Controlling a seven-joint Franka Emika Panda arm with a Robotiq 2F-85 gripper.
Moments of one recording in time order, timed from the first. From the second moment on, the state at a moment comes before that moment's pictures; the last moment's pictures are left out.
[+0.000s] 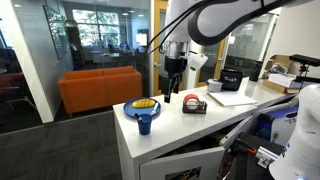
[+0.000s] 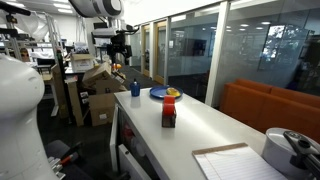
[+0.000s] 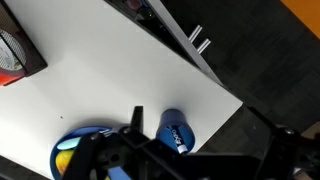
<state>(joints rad) 0.15 -0.15 0.18 -2.17 0.01 2.07 0.19</state>
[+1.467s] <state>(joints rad) 0.17 0.13 0.18 -2.05 0.00 2.33 0.12</state>
